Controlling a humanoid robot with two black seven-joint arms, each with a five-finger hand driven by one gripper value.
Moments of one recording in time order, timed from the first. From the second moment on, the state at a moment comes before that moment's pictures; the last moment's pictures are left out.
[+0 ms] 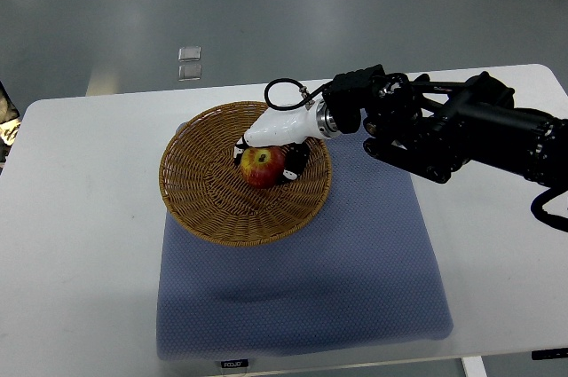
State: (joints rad) left arm -0.02 0.00 -0.11 -0.13 0.07 -0.05 -0.02; right arm 1.27 -0.05 -0.04 0.73 -1.62 0.18 0.40
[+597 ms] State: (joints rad) left arm -0.02 0.00 -0.11 -0.13 0.07 -0.05 -0.02; right arm 1.27 -0.04 -0.01 0.74 -1.60 0.16 0.41
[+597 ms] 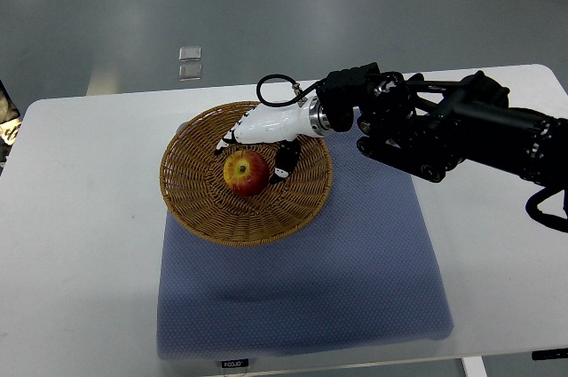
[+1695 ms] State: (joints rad) left arm -0.02 0.00 -0.11 -0.13 0.07 -0.05 -0.02; right arm 1.30 -0.19 0.09 0.60 -0.94 0.16 0.42
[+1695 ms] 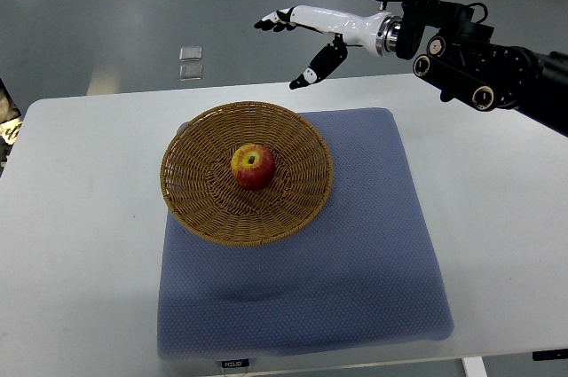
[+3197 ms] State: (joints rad) left arm -0.02 0.00 -0.11 -0.13 0.07 -0.05 -0.02; right arm 0.84 -0.10 0.62 0.54 -0.04 0.16 0.40
